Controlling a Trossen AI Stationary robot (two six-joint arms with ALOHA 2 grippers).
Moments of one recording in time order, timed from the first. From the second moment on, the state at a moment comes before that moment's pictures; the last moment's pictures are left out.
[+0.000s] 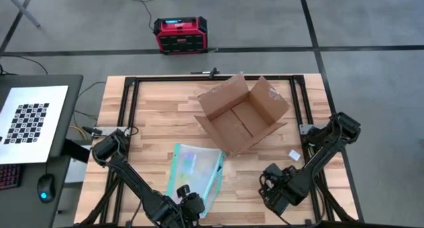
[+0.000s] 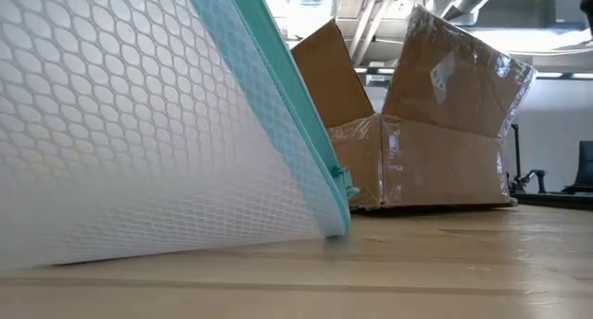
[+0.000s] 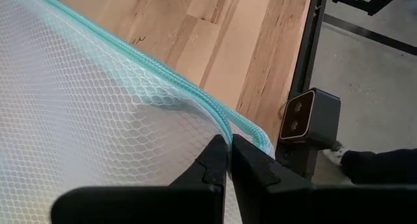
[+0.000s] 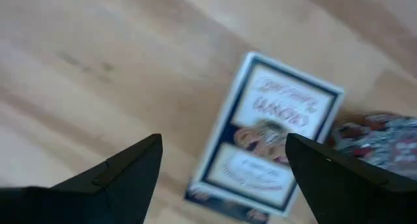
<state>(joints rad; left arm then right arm) -0.80 2.07 1.72 -0.75 -0.55 -1.04 0.85 1.74 1.14 -1.00 0.20 1.84</state>
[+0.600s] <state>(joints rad) -0.80 2.07 1.72 -0.75 -0.55 -1.04 0.79 1.71 1.15 -0.94 0.19 1.69</state>
